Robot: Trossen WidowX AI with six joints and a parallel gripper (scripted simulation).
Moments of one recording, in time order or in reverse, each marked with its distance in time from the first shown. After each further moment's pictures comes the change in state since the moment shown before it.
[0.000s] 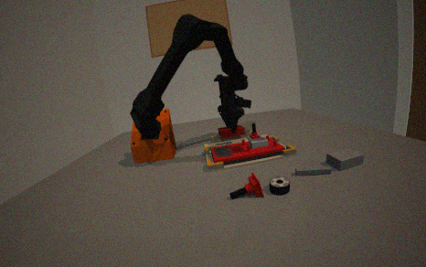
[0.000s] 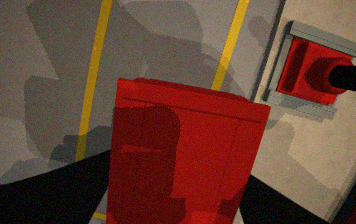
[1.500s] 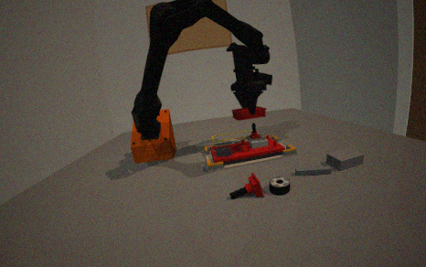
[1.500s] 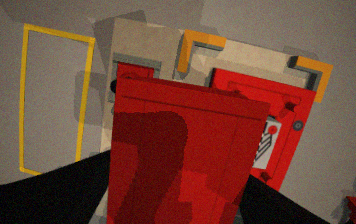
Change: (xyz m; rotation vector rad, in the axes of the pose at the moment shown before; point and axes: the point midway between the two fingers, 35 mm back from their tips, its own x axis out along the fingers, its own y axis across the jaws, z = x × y) arm -0.083 -0.128 0.034 0.040 -0.011 0.022
